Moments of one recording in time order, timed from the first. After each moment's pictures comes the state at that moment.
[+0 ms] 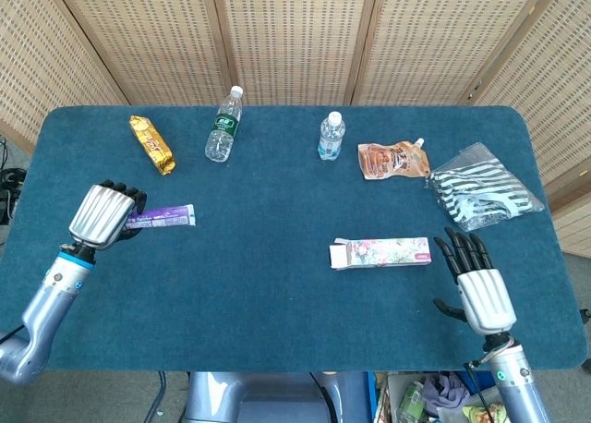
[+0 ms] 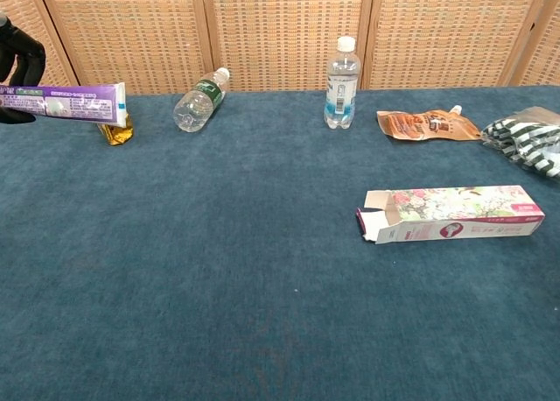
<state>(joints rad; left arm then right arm) -0.60 -1.24 -0.09 -1.42 1.43 1.22 0.26 0.21 -1.31 0.08 -1.60 -1.60 1.42 -0.13</state>
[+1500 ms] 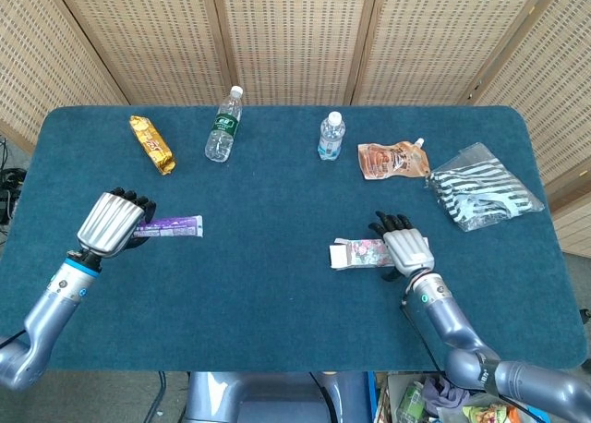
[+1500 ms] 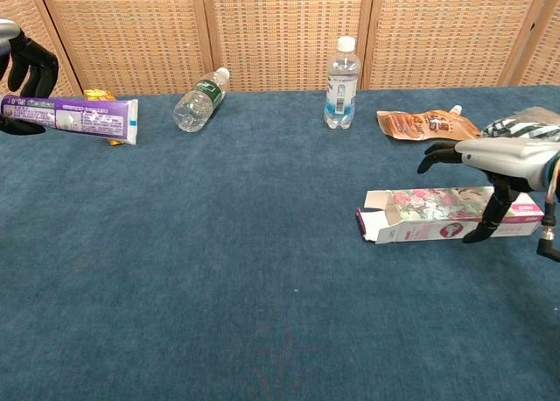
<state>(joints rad) -0.58 -1.25 -0.09 -1.44 1.50 1.21 0.27 0.65 -1.47 0.18 -1.46 -0.96 0.84 -0.38</state>
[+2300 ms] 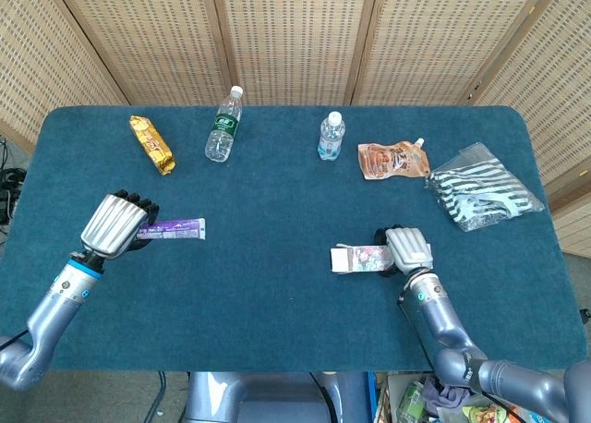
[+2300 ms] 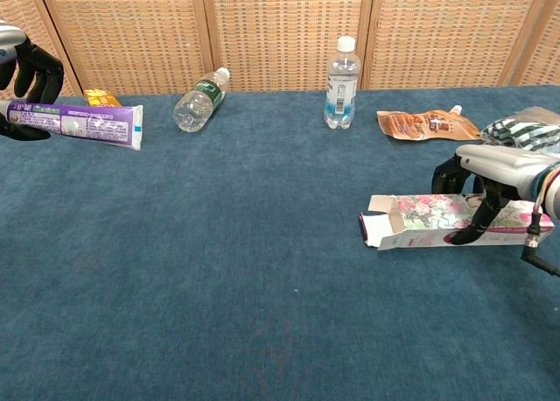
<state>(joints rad) -0.58 -1.26 -0.09 -1.43 1.51 1.21 0.25 0.63 -1.59 0.17 -1.32 -1.01 0.92 -0.25</state>
